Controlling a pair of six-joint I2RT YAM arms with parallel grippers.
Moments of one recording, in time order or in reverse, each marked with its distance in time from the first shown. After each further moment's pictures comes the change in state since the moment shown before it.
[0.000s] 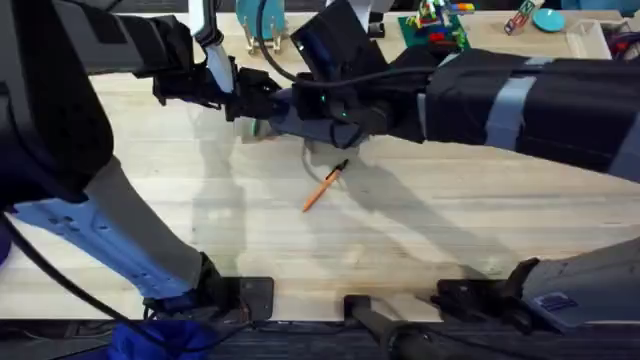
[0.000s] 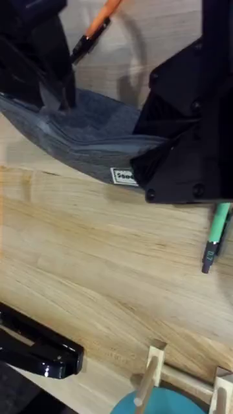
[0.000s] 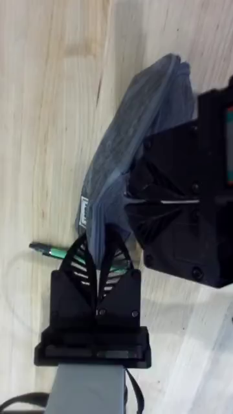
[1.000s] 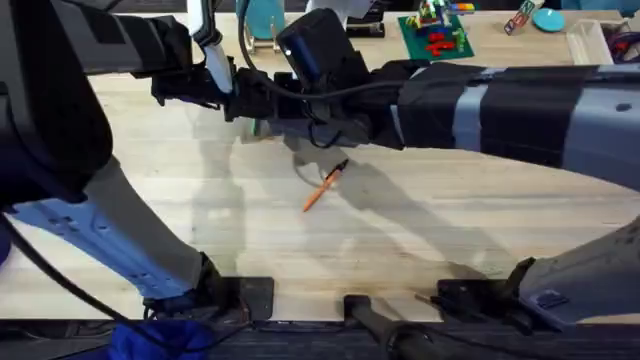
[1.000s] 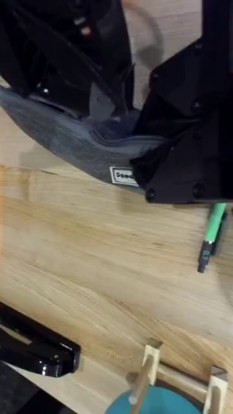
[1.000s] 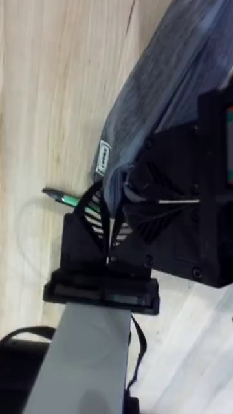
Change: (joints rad) left arm 0.003 0.000 0.000 -0.004 0.001 0.000; right arm 0.025 0.072 -0.001 0.223 -0.104 0.000
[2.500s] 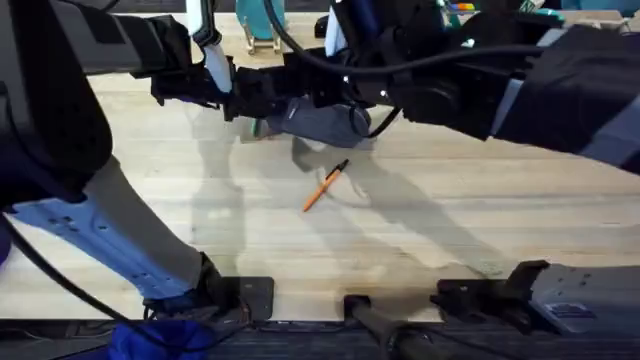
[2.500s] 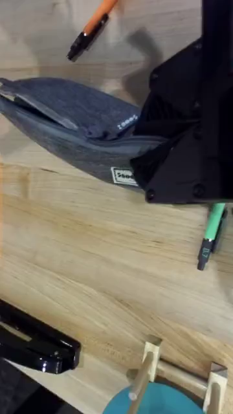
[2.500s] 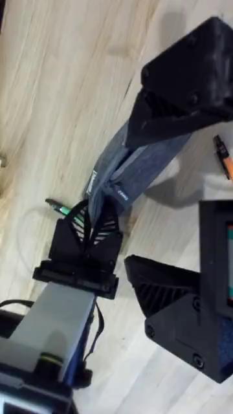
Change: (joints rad) left arm 0.004 0.000 0.000 0.008 -0.002 0.000; right arm -0.047 -0.253 0.004 -0.284 -0.002 -0.195
